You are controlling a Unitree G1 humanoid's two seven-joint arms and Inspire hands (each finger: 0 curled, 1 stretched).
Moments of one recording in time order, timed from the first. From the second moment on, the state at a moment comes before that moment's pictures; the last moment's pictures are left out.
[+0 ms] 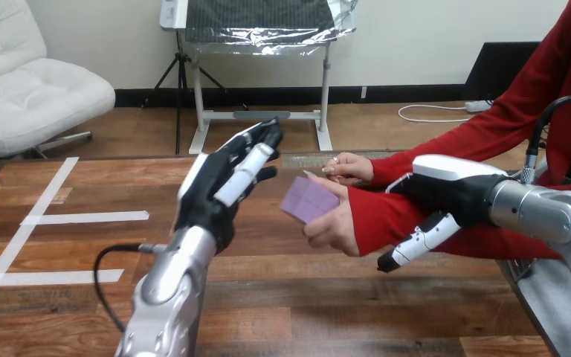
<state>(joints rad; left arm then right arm) -0.37 0.03 0.06 0.52 -0.11 -0.12 -0.21 -0.61 -0.67 0.34 0.54 -0.49 -0.21 0.62</state>
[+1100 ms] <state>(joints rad) -0.23 0.07 0.08 0.29 -0.15 -0.07 -0.23 -0.61 -0.68 0.34 0.46 -0.48 -0.04 0.73</state>
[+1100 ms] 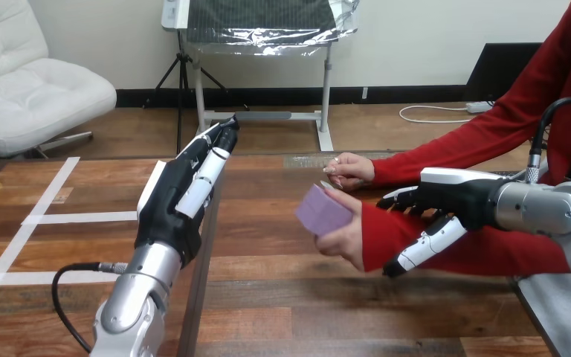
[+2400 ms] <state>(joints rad) -0.05 0.06 0.08 0.12 -0.20 -0.05 -0.26 -0.46 -0.70 0.26 0.24 -0.51 -0.01 0.45</state>
